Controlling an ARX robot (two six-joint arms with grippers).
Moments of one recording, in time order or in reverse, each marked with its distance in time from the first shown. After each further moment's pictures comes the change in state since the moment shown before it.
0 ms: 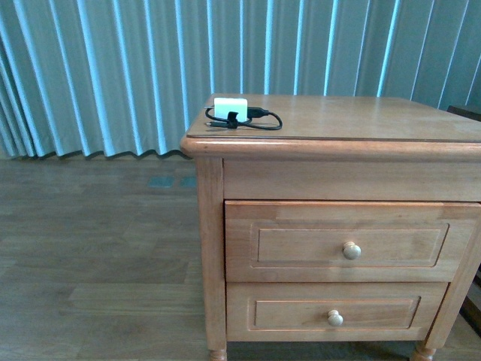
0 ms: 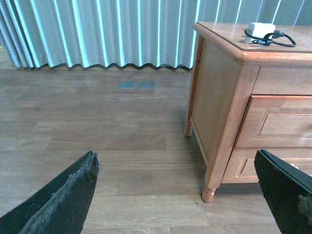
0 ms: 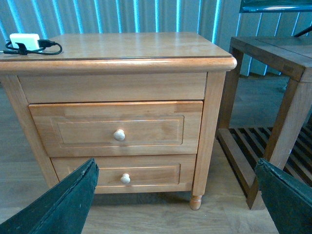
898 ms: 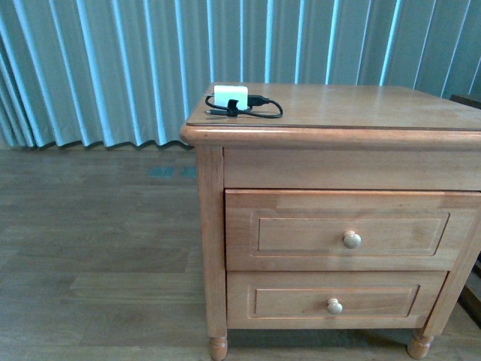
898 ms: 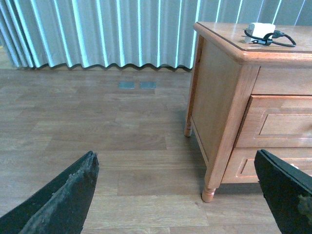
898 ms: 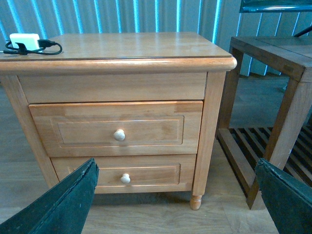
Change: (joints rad) left arm 0.000 0.000 0.000 0.000 0.000 0.000; right arm 0.000 0.000 0.000 0.000 0.000 0.000
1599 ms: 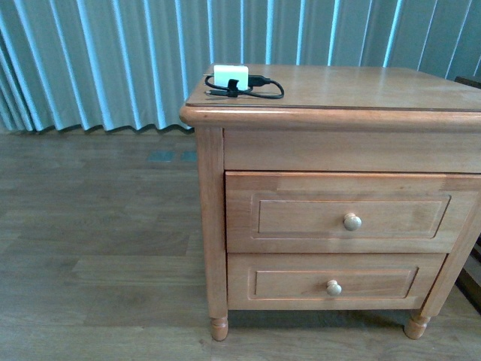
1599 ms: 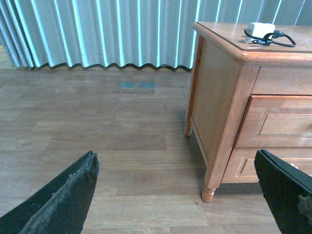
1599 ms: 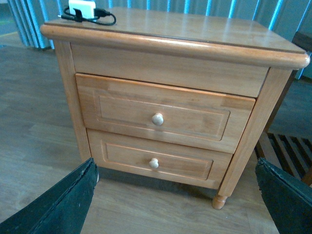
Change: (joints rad) left arm 0.000 0.000 0.000 0.000 0.000 0.000; right arm 0.039 0.268 -0.001 0.200 -0.183 -0.092
